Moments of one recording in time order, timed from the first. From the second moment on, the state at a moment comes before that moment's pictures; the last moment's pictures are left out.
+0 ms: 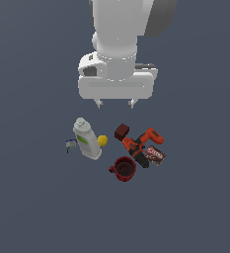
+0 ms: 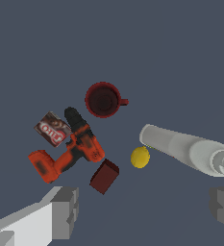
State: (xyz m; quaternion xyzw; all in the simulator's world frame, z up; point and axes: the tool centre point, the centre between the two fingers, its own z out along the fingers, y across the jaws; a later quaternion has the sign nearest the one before) arm -0.004 0.004 0.330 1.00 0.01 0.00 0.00
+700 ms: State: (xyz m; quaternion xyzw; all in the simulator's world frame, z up) arm -0.003 -0.024 0.322 1.00 -0.01 -0.01 0.00
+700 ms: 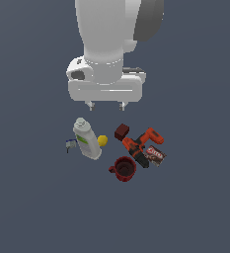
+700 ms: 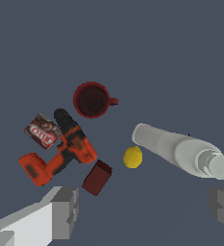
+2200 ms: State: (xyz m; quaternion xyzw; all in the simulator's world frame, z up) arm 0.031 0.160 0.106 0.94 0.33 0.00 0.01
